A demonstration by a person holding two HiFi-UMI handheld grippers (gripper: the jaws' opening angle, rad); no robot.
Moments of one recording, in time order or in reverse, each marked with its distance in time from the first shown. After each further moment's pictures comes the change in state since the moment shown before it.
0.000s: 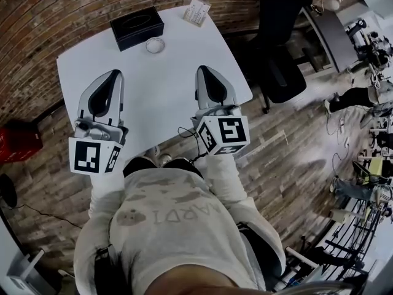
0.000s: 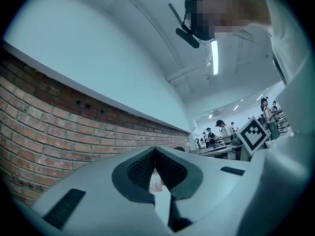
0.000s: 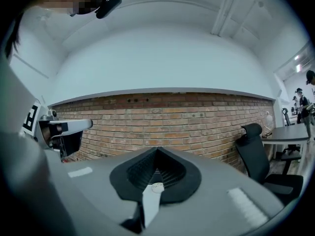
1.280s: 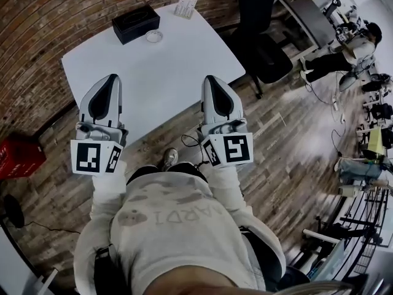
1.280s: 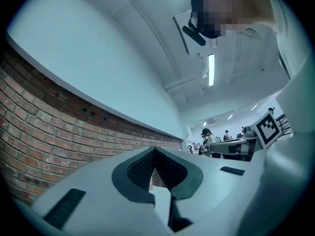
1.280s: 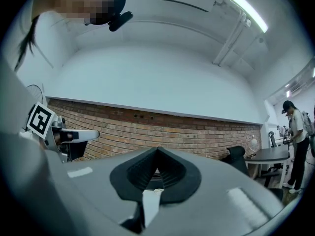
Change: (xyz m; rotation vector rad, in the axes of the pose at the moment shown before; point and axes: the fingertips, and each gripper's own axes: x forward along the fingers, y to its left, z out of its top) left arm -0.172 -0.015 0.053 -0.052 -0.060 -0.068; right arm -0.177 0.143 0.056 -0.137 -0.164 -0.121
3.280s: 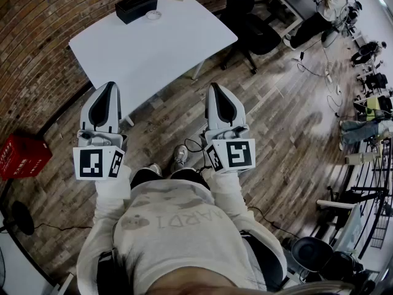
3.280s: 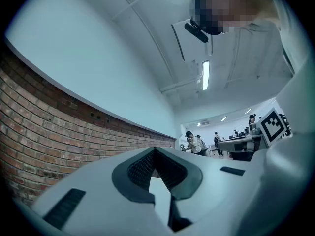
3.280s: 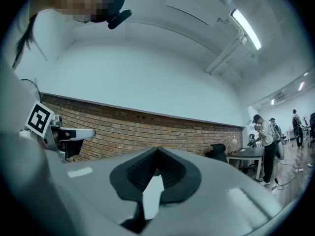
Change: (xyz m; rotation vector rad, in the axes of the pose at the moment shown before) left arm -0.250 -0.048 0.049 -0.024 0.025 -0.055; right arm -0.229 0.161 0.044 -0.018 0.039 -0.155
